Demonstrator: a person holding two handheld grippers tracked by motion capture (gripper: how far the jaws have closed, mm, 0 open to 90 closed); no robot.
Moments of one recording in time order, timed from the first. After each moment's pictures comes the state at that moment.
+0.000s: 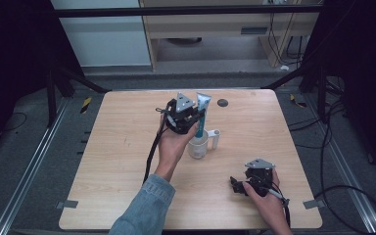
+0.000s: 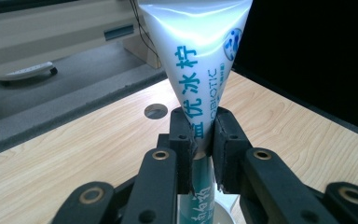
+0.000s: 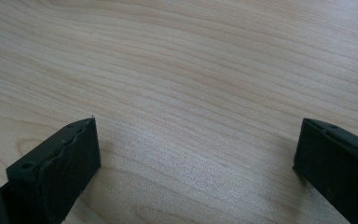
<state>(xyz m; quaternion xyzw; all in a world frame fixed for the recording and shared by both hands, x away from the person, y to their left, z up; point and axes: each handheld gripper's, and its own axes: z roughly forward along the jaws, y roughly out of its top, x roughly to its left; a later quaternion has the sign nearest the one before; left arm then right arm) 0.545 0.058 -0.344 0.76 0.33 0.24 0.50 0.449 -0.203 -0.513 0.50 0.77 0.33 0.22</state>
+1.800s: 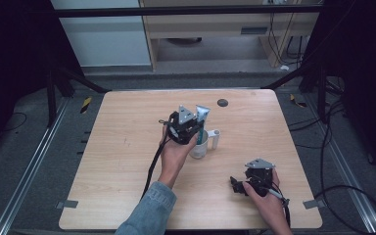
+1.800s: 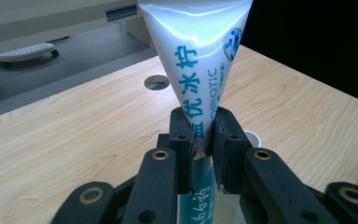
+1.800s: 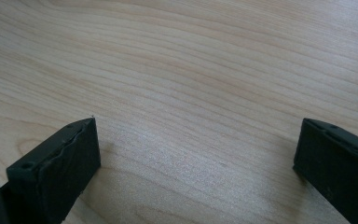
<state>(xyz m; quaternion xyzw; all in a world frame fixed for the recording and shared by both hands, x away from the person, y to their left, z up) 0.546 0.056 -0.391 0.77 0.35 0.23 0.48 0.449 -0.203 -0.513 0.50 0.77 0.33 0.22</state>
